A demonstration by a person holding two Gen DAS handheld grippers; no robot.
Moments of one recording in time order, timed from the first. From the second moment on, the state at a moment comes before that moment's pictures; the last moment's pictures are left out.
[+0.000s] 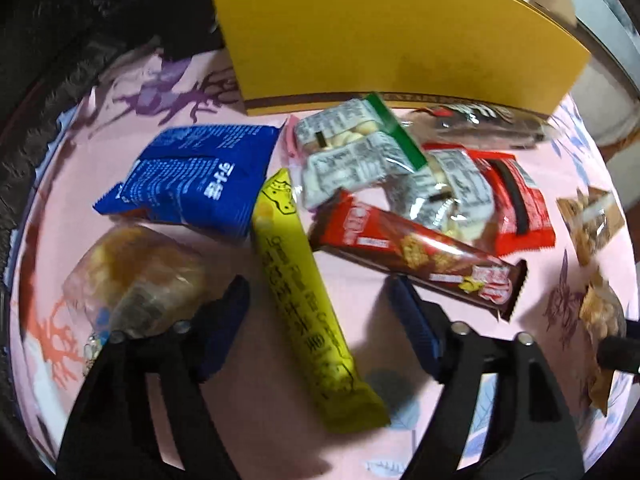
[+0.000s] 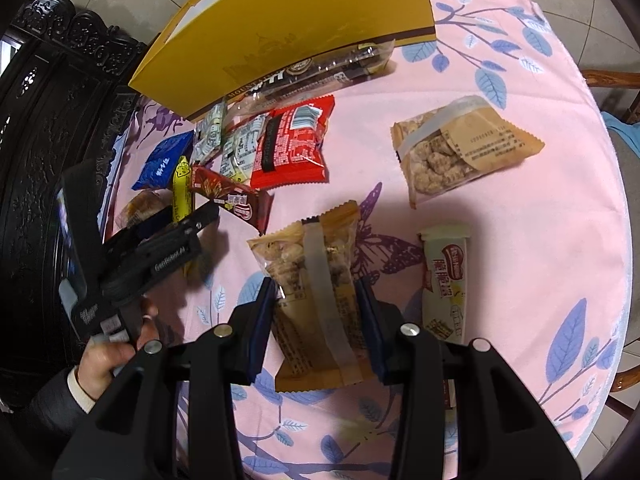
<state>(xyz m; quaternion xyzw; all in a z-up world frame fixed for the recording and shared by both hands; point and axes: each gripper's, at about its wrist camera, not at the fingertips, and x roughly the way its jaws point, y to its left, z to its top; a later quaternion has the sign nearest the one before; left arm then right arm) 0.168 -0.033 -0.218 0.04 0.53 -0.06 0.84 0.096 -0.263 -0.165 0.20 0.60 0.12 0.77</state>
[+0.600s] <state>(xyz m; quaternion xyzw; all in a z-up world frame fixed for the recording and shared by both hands) 0.113 -0.045 -0.191 0.05 0.53 -0.09 0.84 0.098 -0.252 -0.144 0.18 0.57 0.13 0.79</state>
